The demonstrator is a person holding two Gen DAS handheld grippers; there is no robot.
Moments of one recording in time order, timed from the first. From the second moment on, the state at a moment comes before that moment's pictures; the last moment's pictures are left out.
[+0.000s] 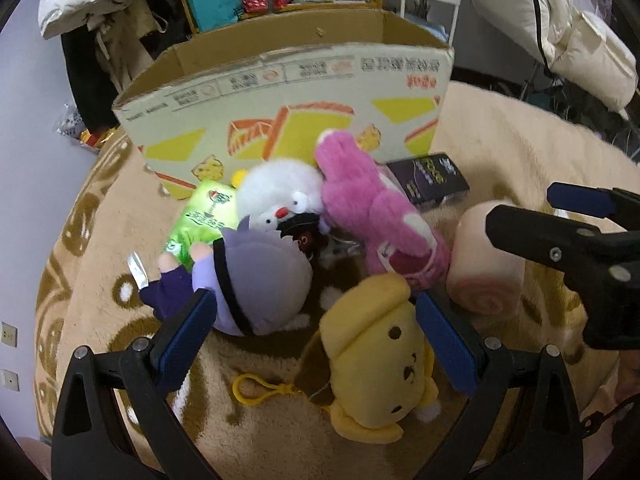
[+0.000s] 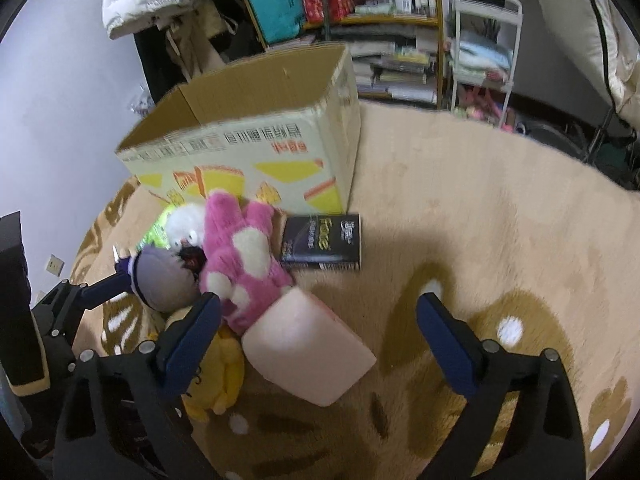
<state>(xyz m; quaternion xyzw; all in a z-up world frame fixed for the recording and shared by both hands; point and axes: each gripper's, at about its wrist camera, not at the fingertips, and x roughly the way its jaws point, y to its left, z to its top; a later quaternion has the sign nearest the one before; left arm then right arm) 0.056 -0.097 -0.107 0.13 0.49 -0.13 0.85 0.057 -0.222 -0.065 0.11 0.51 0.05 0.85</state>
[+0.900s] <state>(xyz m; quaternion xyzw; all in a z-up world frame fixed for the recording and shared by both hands) 0.032 -0.121 -0.102 0.17 0.46 -0.17 0.85 0.058 -0.219 -0.077 0.12 0.55 0.09 0.82</state>
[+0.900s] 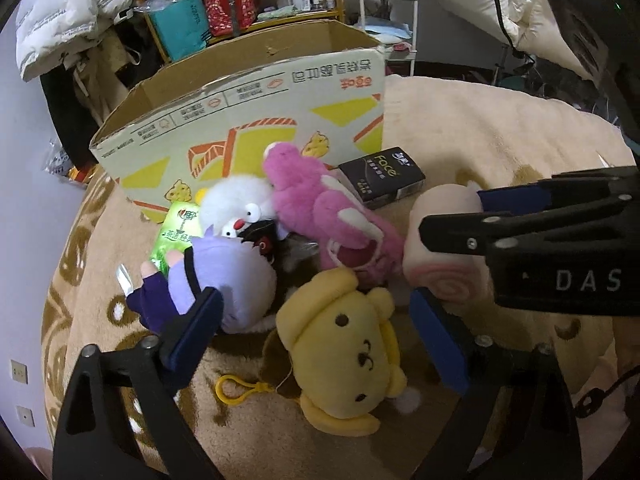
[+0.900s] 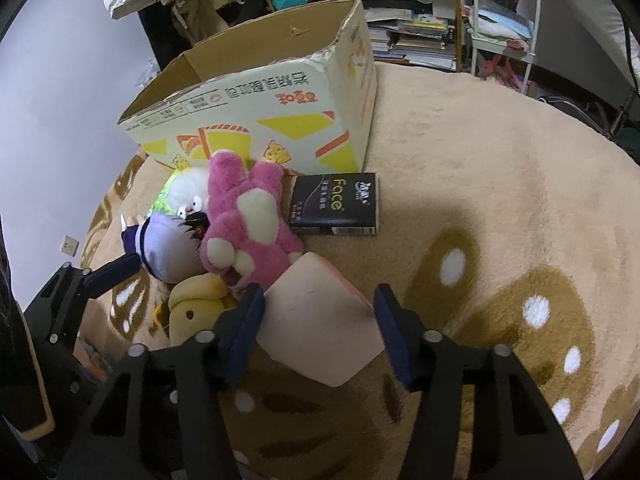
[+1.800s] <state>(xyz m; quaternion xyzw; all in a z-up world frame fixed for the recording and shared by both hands) 0.039 -0.101 -0.116 0.11 0.51 -0.17 0.83 0.056 -0.217 -0.075 0.12 0.54 0.09 0.83</state>
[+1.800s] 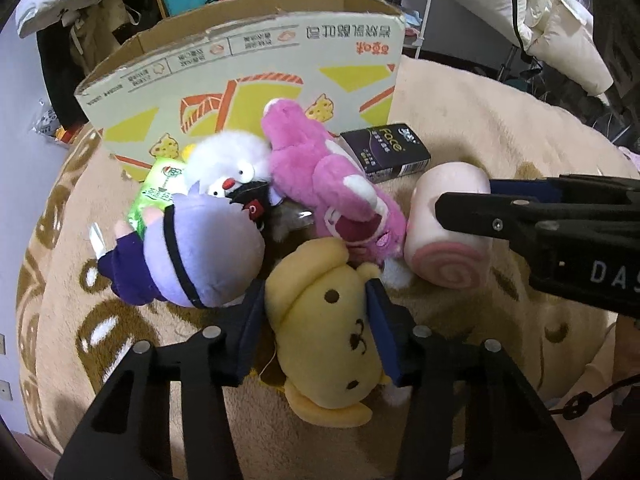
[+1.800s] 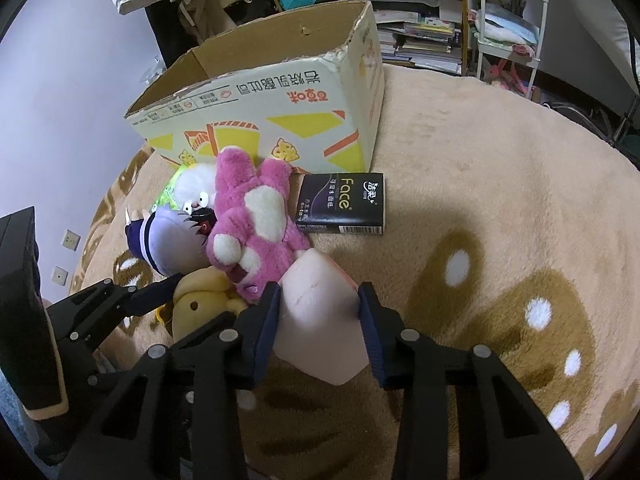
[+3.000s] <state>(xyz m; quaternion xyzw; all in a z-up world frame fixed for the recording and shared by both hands) -0.001 -0.019 0.023 0.10 0.22 -0.05 0.97 0.011 -0.184 0.049 0.00 0.28 0.05 0.96</state>
